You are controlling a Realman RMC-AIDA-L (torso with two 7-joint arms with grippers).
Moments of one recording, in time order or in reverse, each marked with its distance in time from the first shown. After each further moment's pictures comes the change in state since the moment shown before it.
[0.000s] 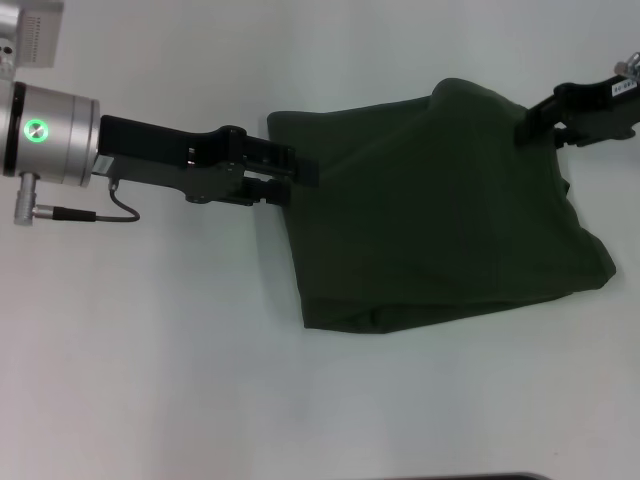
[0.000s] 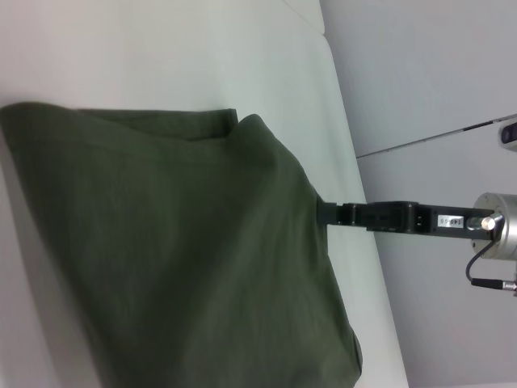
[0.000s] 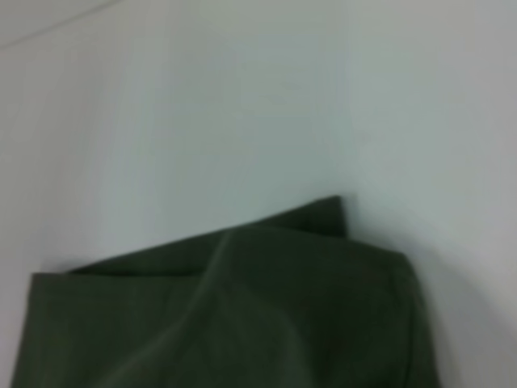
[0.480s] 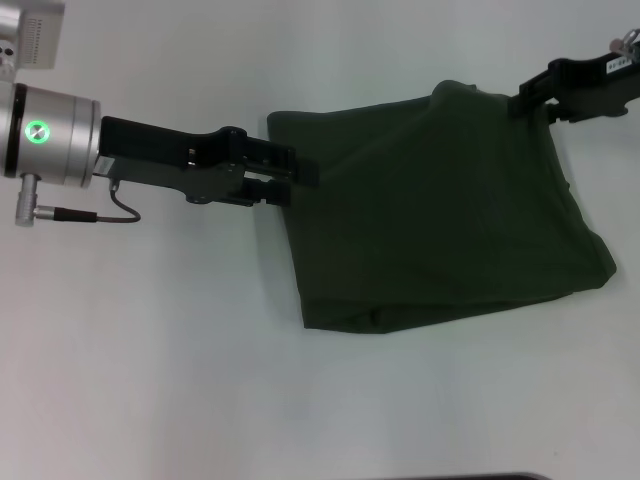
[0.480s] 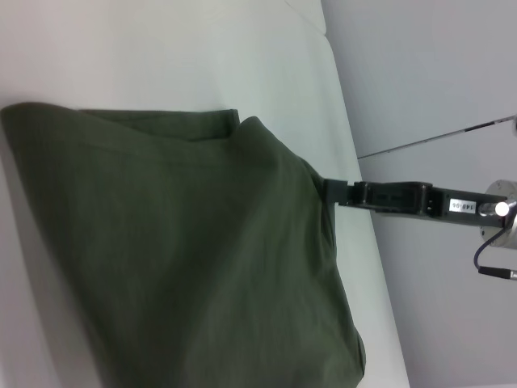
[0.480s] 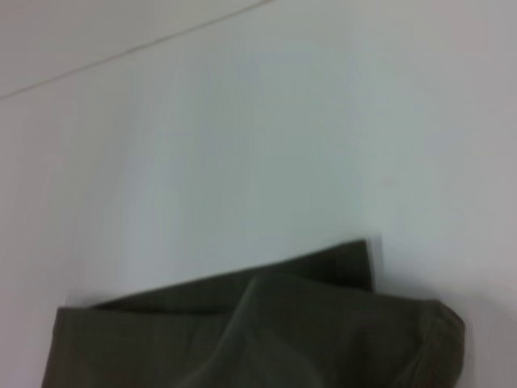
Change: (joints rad) left arm 0.000 0.000 0.001 -0.004 0.000 -0.005 0.002; right arm 0.001 0.005 -0.006 -0.031 0.038 0.024 -0.002
